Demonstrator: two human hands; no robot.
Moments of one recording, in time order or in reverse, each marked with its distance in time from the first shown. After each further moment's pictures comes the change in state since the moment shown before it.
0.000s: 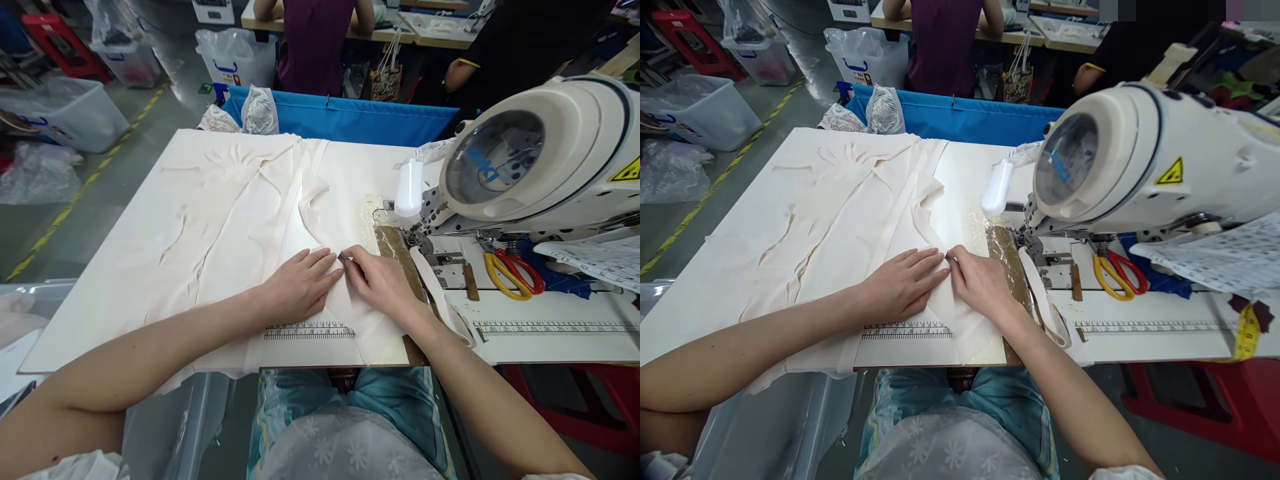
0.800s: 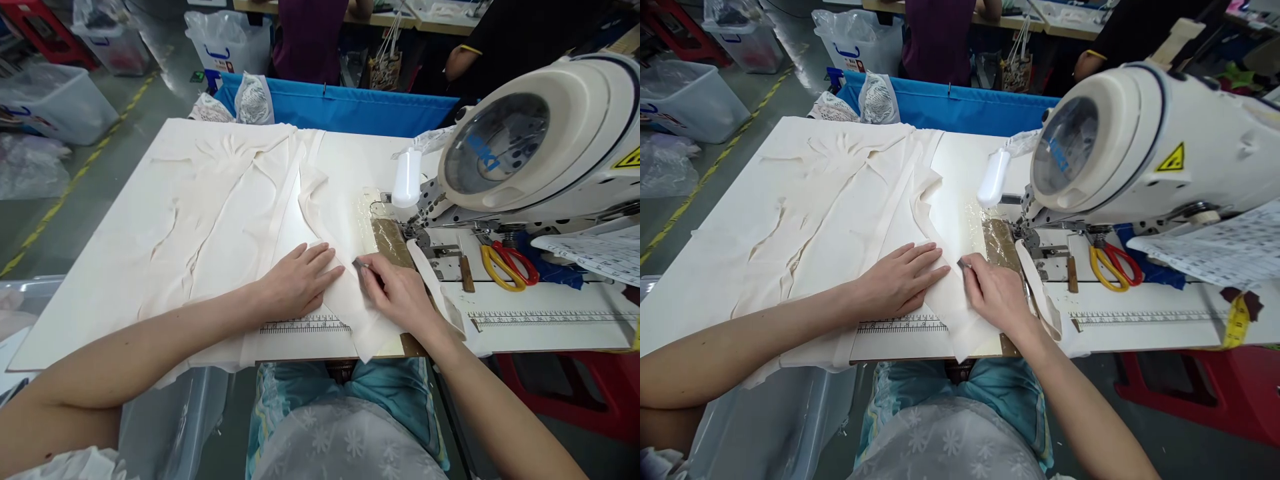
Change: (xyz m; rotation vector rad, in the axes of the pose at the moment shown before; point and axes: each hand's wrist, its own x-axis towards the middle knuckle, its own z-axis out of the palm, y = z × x) left_hand 0.001 0.003 -0.003 0.003 -0.037 0.022; right_hand -0.038 0.019 -0.001 0.108 0.104 -0.011
